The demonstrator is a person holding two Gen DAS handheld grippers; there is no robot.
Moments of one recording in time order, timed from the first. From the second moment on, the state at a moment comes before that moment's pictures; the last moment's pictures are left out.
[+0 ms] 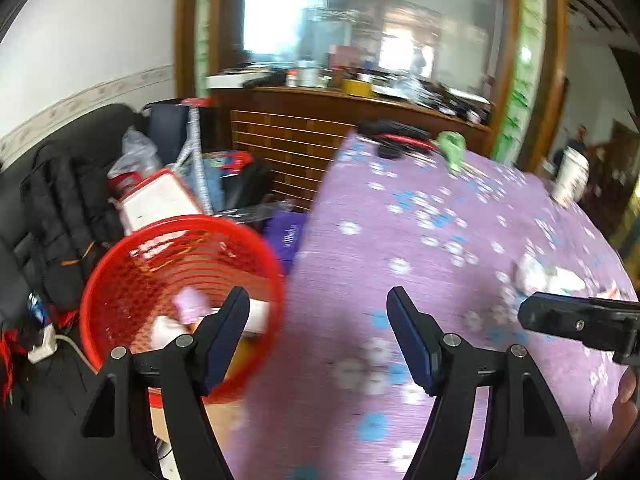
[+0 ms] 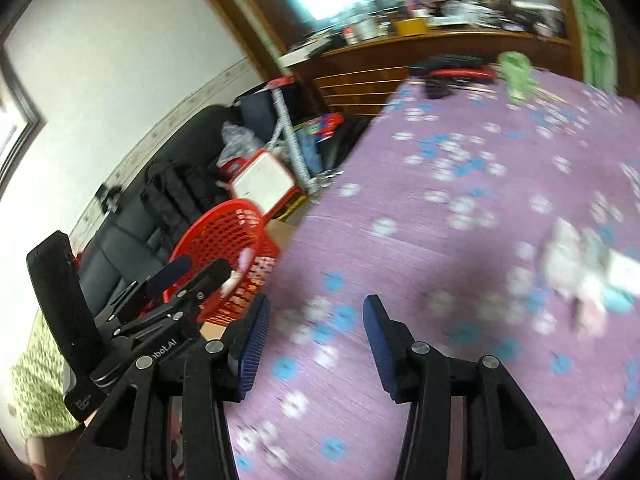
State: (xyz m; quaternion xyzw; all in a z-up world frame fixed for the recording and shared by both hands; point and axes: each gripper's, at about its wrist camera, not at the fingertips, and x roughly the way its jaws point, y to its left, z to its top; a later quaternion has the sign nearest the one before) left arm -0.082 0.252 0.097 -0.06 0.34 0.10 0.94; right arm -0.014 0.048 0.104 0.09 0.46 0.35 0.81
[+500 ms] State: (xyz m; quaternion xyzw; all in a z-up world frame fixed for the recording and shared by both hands) left arm -0.030 0.073 0.086 0.01 0.40 -0.04 0.92; right arm -0.006 -0.247 0.081 0.28 0.45 0.06 0.85
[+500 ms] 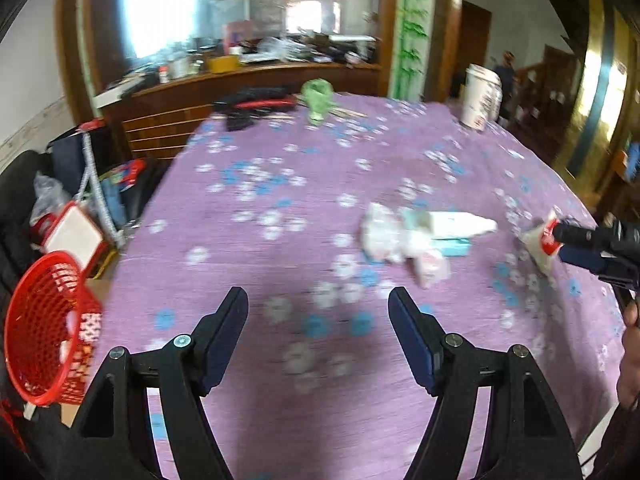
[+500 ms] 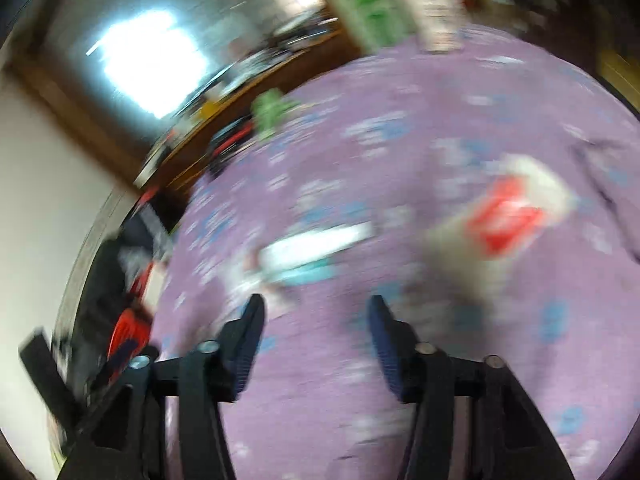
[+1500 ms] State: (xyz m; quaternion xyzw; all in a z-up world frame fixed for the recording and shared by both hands) left arm 0.031 0.032 0.061 -0.10 0.47 -0.05 0.88; right arm 0.067 -0.265 0.043 0.19 0.42 0.01 0.89
